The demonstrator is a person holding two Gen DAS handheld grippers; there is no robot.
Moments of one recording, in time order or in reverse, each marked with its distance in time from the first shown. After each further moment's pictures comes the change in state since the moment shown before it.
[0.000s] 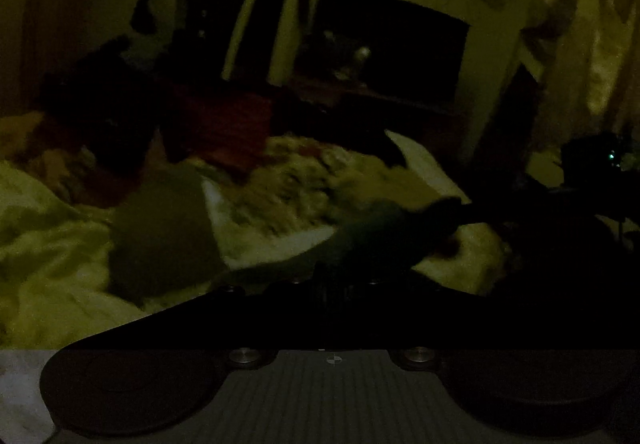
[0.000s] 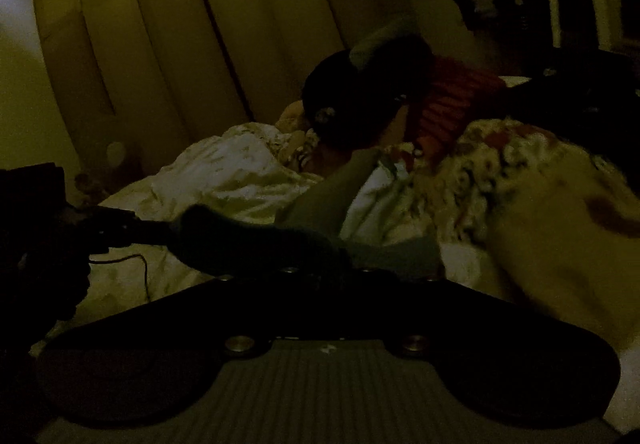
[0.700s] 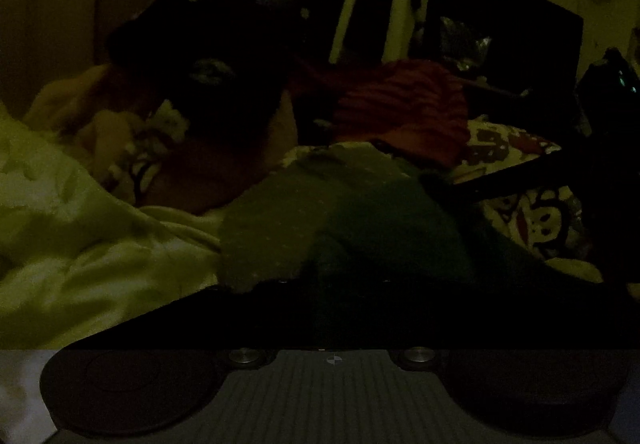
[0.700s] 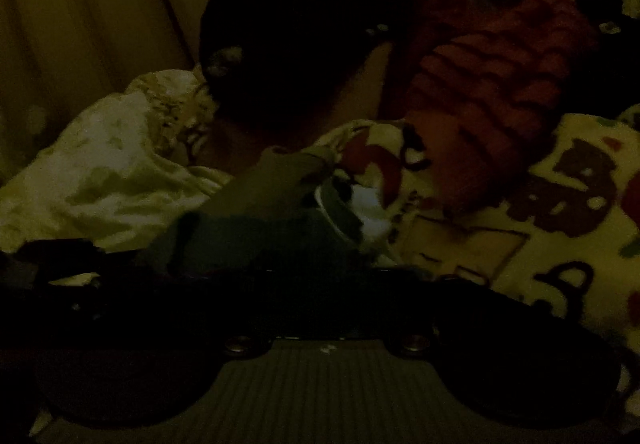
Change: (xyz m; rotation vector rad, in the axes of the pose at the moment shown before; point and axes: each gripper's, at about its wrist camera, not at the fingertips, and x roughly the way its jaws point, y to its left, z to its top) left arm 0.181 0.196 0.018 -0.093 -0.001 0.284; right arm 0.318 -0.071 0.094 -0.015 0.214 -0.136
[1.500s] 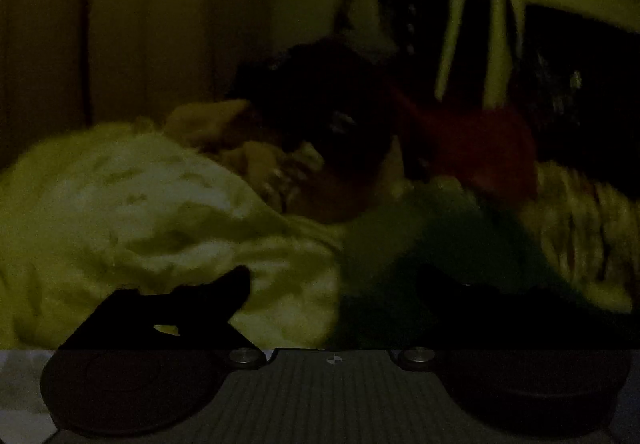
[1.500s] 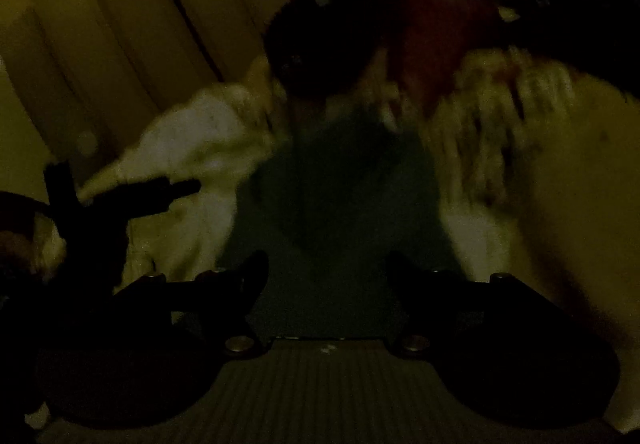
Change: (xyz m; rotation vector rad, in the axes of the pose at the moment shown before) left arm -0.111 -0.001 -0.004 -0.132 -0.117 0.327; right arm -0.209 0.025 -0.105 0.105 -0.070 0.123
